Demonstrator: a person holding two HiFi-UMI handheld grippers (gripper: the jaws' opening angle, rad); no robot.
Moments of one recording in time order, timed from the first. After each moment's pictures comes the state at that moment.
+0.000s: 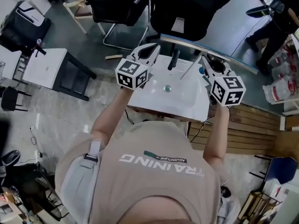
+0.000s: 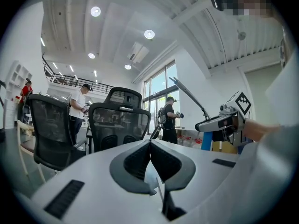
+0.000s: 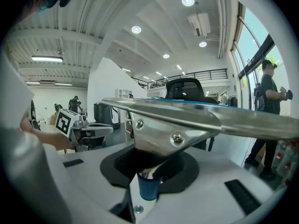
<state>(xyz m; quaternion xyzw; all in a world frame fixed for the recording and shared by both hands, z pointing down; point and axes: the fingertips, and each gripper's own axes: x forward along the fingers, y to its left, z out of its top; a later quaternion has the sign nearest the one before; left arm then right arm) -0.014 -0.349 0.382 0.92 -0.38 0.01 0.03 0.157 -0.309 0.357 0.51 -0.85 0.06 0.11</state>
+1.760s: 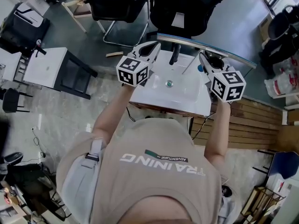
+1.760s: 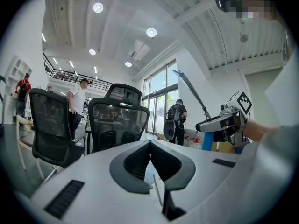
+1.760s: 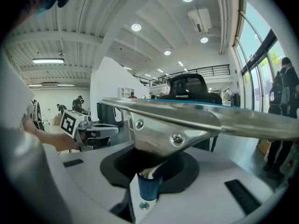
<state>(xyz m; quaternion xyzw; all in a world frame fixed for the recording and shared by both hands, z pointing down) -0.016 -0.343 0.397 0.93 -0.37 0.02 0.05 0.143 -0.296 0.367 0.50 -0.86 0.08 0.12</state>
